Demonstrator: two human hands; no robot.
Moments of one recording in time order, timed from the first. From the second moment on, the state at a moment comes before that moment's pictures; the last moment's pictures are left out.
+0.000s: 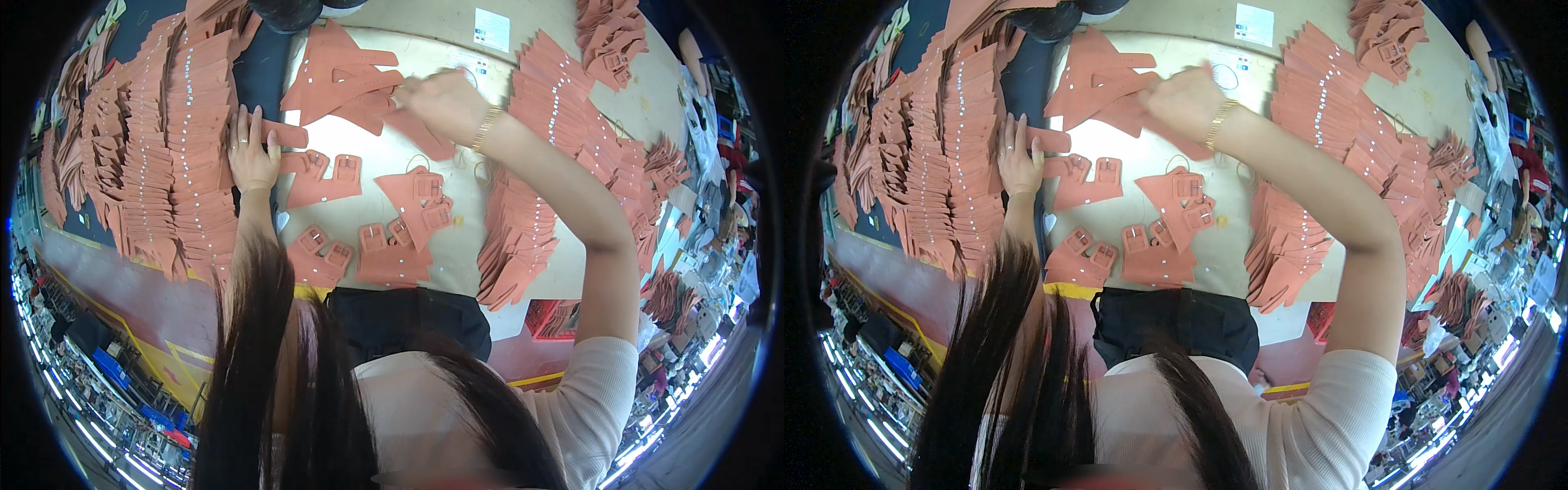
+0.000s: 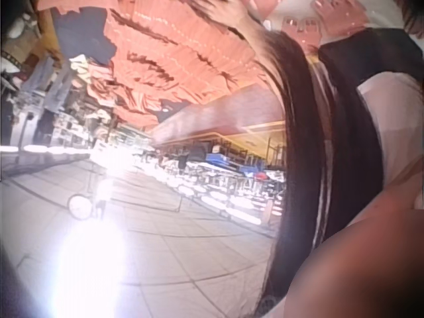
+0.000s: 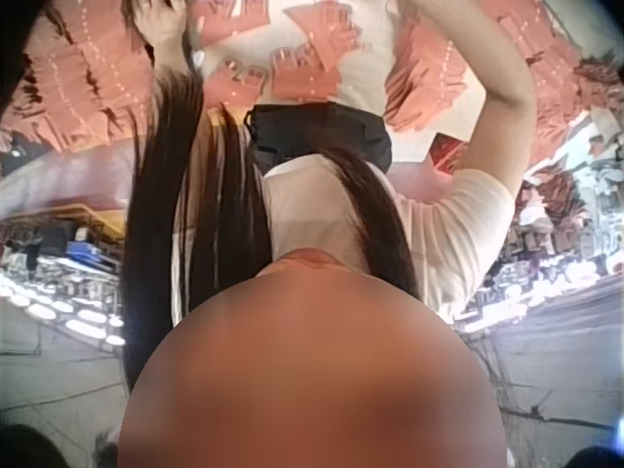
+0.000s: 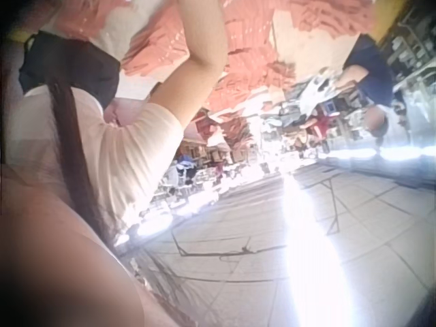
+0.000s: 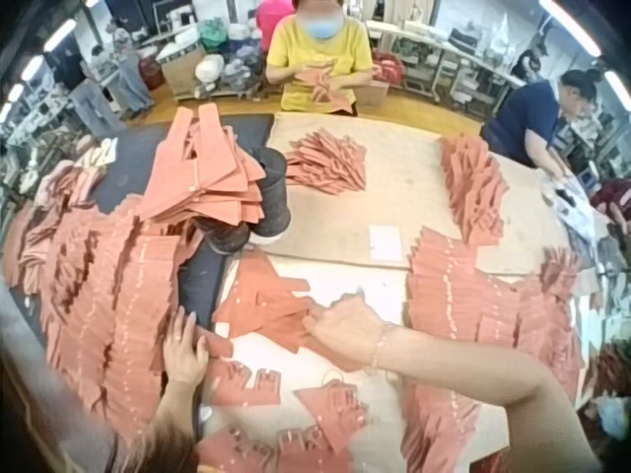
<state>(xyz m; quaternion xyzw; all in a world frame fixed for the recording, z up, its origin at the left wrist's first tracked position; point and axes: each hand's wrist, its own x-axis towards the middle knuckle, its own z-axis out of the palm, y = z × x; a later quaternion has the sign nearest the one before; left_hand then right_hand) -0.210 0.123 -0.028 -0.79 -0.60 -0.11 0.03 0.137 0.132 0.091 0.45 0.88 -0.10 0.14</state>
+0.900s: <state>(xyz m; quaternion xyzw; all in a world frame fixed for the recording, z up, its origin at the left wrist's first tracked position) -0.078 -0.048 -0.010 -0.06 -0.58 -0.16 -0.79 0.175 -0.098 0.008 0.57 -0.02 -0.72 -0.39</state>
